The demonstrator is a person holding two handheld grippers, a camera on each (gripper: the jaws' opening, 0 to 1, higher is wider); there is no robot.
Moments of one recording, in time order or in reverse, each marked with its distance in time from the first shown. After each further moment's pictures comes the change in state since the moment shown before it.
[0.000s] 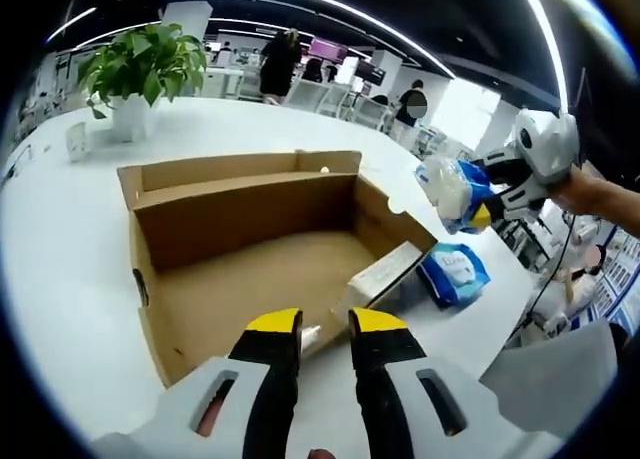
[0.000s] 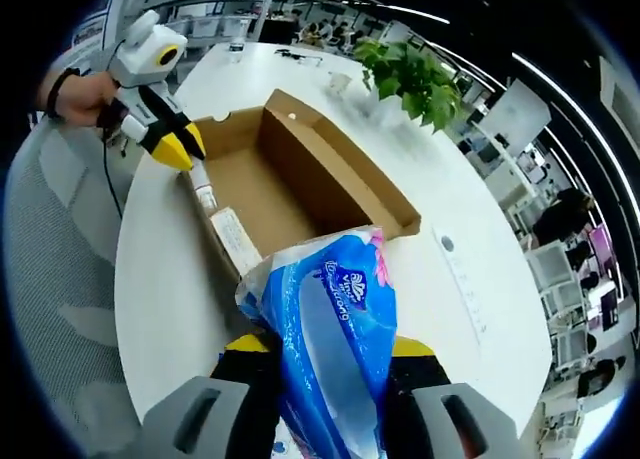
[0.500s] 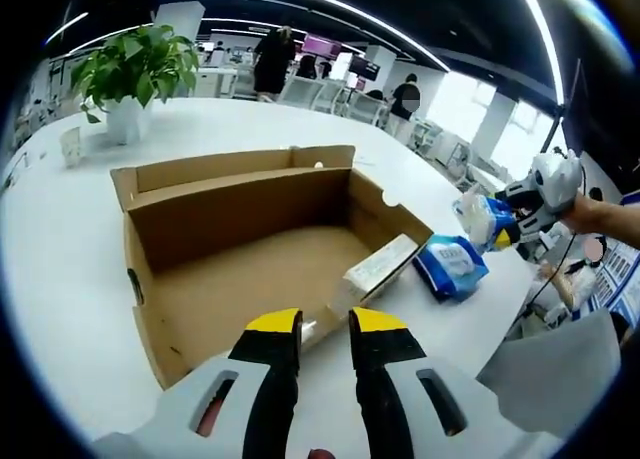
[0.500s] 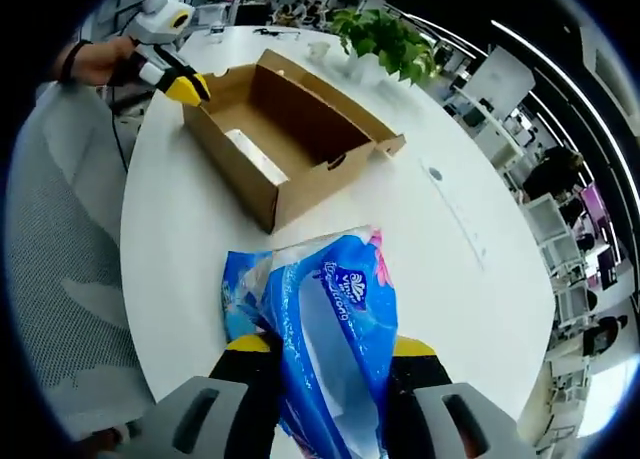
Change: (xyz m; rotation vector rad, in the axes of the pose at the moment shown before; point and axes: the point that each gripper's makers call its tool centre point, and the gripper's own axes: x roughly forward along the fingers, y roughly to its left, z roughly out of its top) left arm 0.001 -0.004 -0.004 0.037 0.021 -0.010; right arm -0.028 0.015 -0.104 0.102 0.108 -0.026
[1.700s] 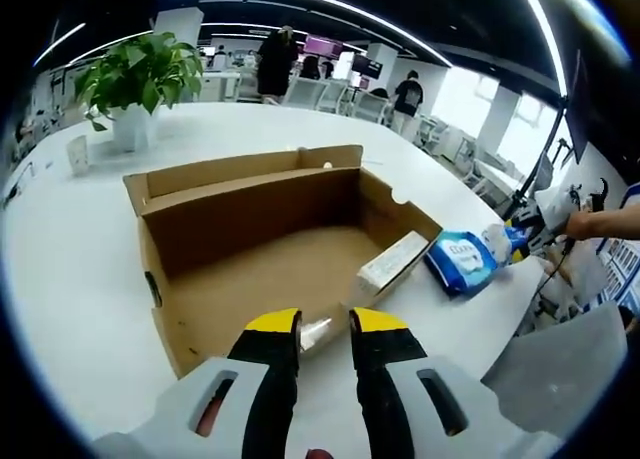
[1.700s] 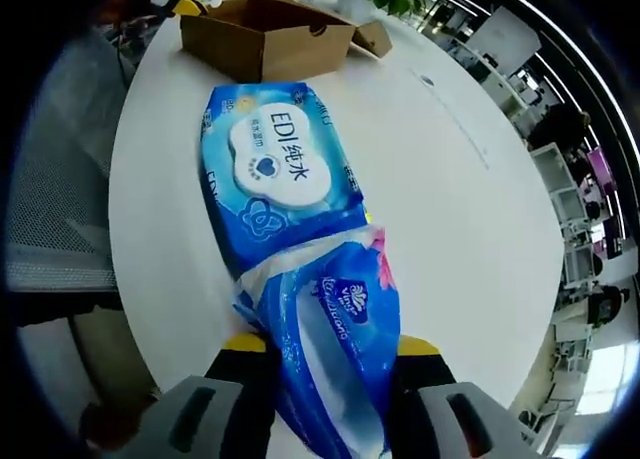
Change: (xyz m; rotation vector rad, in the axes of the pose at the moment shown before) left arm -0.004 0.015 0.001 0.022 -0.007 0.050; right arm -0.010 -0.004 -0.135 0.027 0.203 0.032
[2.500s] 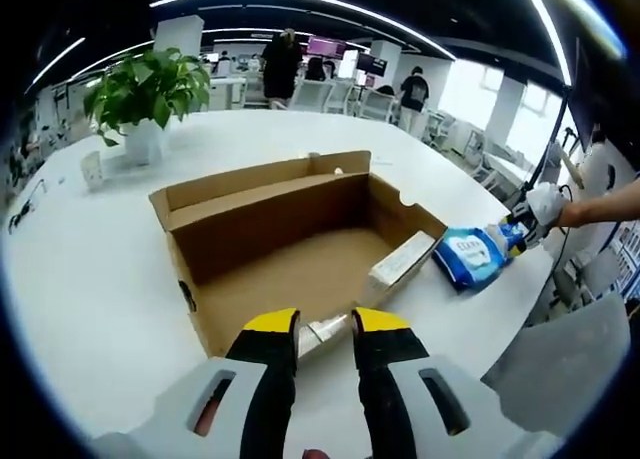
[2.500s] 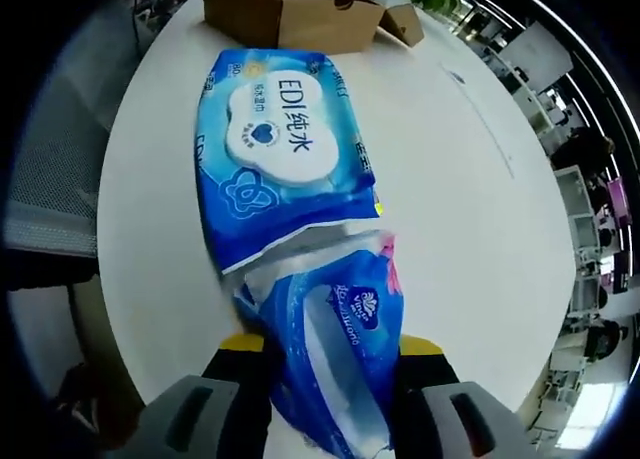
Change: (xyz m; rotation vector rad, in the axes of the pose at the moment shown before) left arm -0.033 0.003 0.008 0.070 0.008 0.061; right arm 0.026 -0.013 -0.006 -0.123 0.024 0.048
